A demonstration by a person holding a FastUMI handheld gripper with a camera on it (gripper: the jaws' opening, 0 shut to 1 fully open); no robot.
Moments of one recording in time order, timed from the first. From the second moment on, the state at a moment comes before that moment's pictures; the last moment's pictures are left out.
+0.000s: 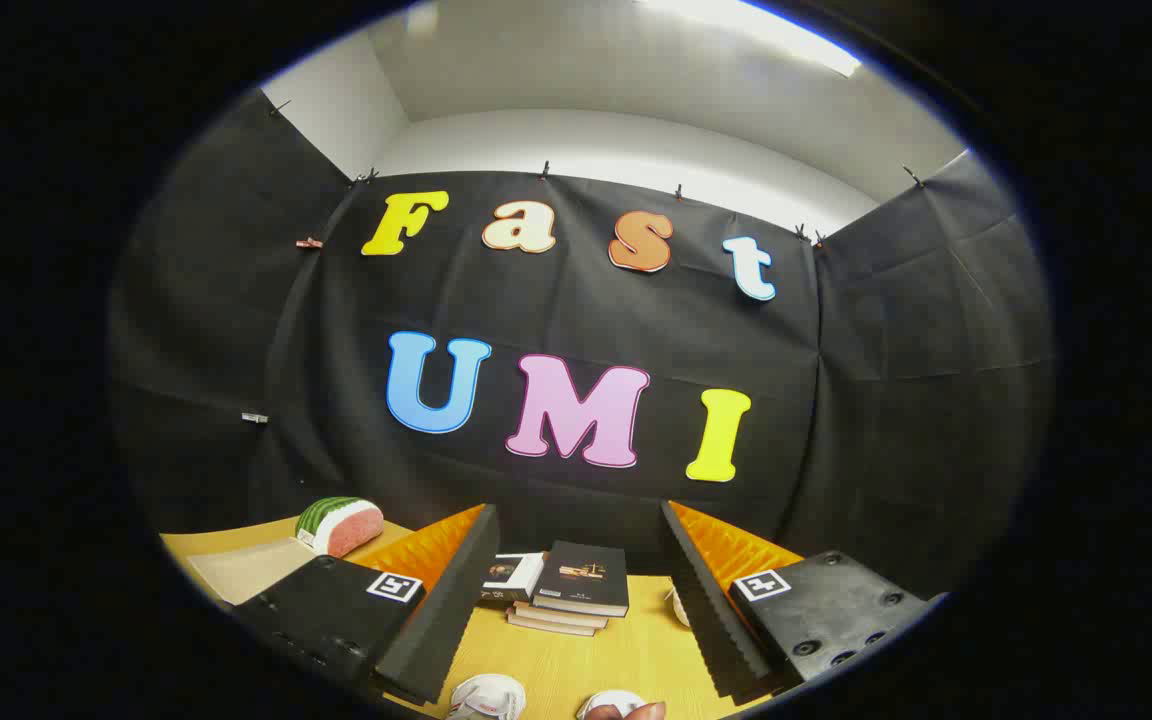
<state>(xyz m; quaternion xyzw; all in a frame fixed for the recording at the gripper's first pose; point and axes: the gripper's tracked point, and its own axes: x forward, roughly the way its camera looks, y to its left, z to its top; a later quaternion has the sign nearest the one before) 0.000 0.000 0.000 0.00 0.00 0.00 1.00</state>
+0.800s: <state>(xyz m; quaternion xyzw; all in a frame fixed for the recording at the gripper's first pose) 0.003 0.056 -0.016 0.02 0.05 0.09 0.99</state>
